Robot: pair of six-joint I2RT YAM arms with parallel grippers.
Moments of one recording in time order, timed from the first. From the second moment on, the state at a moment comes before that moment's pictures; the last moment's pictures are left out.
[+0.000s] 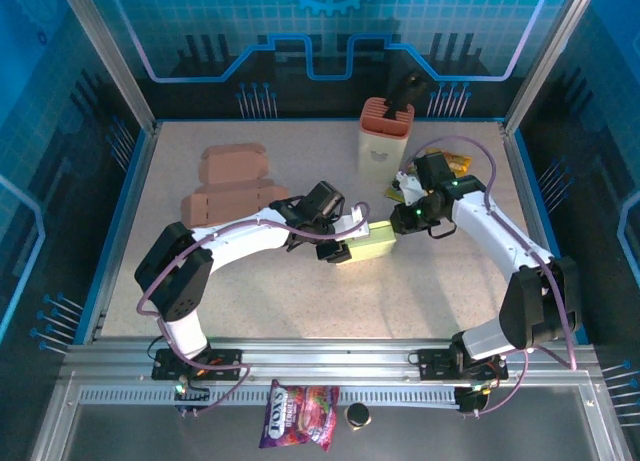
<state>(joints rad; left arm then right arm) -0.73 1.76 1.21 -0.46 0.25 0.51 0.28 1.46 1.16 -0.90 -0.26 0.02</state>
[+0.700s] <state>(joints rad) -0.73 1.76 1.21 -0.47 0.25 0.50 0.36 1.47 1.18 -0.92 -0.12 0.13</state>
